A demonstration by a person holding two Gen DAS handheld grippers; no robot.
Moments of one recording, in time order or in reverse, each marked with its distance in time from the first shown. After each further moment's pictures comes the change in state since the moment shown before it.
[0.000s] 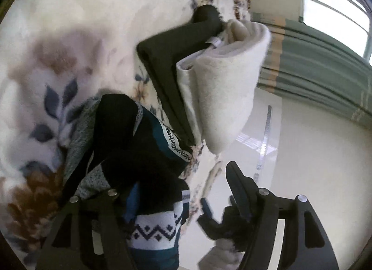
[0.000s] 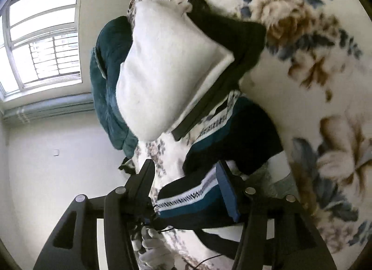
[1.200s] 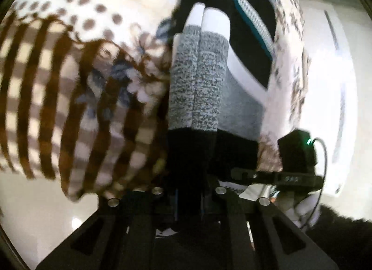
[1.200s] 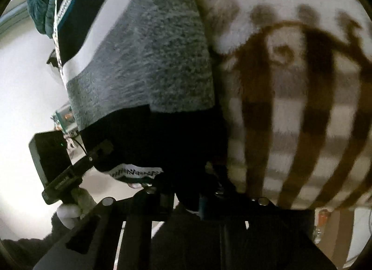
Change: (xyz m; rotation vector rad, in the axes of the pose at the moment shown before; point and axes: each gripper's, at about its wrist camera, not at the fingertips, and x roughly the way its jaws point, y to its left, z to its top) left arm -0.123 0.144 -0.355 0.259 0.223 0.574; right arm -0.017 -0.225 -0.359 -0.042 0.628 -0.376
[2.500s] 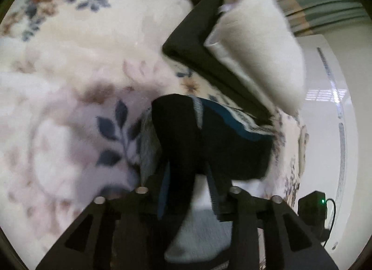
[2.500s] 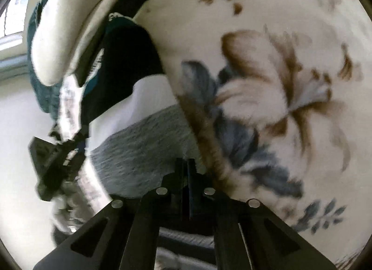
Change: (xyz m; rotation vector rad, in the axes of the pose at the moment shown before) left arm -0.027 -0.098 0.356 0.142 -0.305 0.021; right arm -0.175 0.111 0.280 0.076 -0.390 -0.028
